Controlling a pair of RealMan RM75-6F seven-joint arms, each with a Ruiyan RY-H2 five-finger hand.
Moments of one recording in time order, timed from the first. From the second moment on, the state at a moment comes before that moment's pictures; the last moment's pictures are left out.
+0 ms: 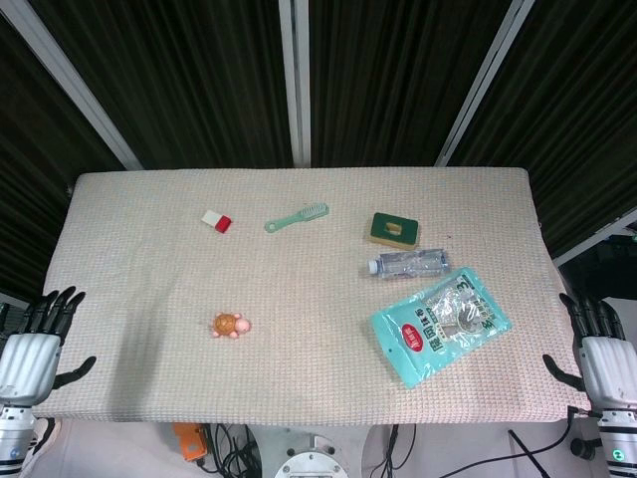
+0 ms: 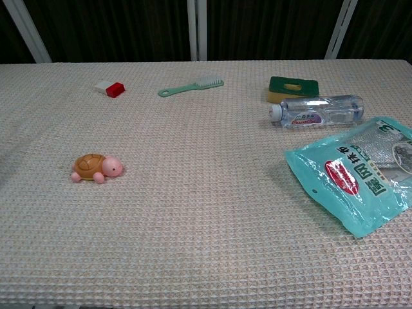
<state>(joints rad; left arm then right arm) -0.07 -1.13 -0.01 -1.63 1.58 1.53 0.08 0.01 -1.12 0.05 -1.62 -1.49 1.49 -0.01</state>
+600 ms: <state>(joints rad) -0.09 -1.13 -0.01 -1.67 1.62 1.52 0.13 0.00 -1.11 0.05 -1.59 -1.49 1.51 0.04</state>
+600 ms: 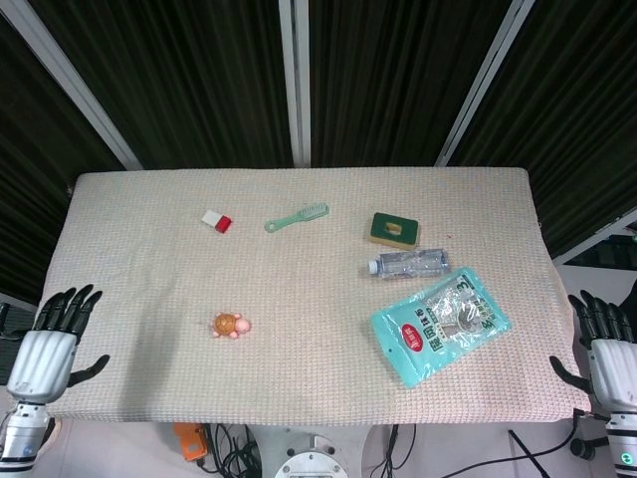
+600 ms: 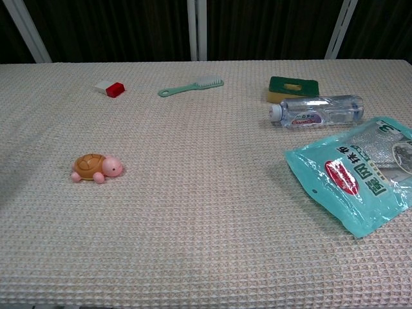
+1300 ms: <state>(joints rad) -0.35 -1.38 -0.07 -1.61 1.53 1.16 0.20 0.00 -1.09 0.05 -1.56 -1.47 1.51 0.08</state>
